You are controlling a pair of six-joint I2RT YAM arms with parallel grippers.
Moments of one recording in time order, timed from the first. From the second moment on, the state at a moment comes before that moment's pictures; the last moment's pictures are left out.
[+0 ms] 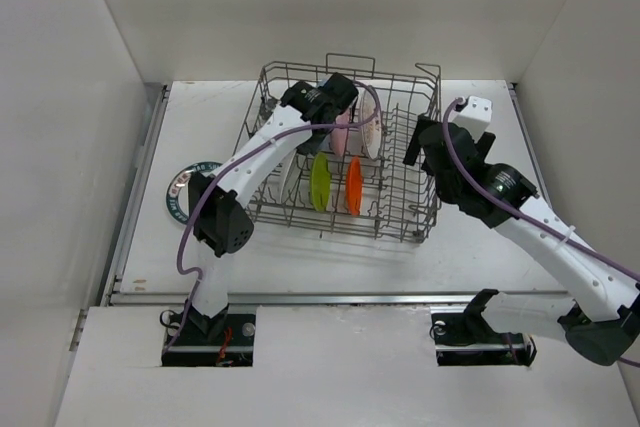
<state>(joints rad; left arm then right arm) -0.70 2.02 2.14 -1.36 -0.50 -0.02 0.73 1.14 1.32 -0.79 0.84 0.62</state>
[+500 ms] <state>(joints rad) -0.71 1.90 2.39 -1.39 -0.52 0.04 0.66 1.26 1.39 -0.82 0.84 0.64</state>
